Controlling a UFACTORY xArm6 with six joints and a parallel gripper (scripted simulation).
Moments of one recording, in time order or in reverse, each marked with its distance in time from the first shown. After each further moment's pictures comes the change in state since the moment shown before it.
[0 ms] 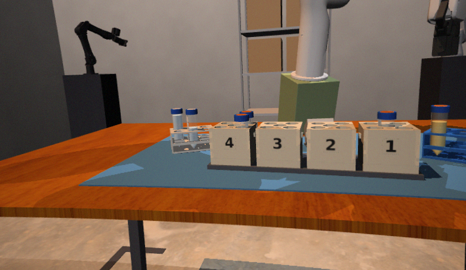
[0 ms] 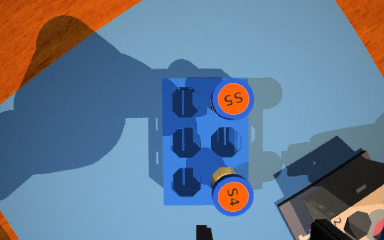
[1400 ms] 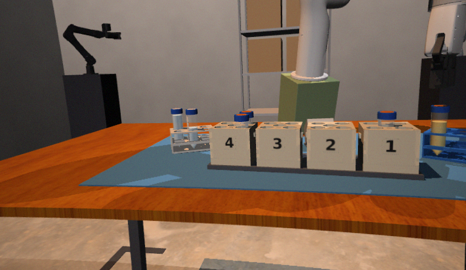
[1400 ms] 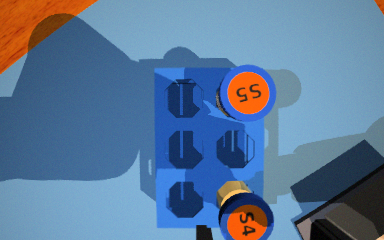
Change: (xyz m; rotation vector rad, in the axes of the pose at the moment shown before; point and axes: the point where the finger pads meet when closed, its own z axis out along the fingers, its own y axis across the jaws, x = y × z) arm 0.000 0.000 0.069 0.000 0.000 0.000
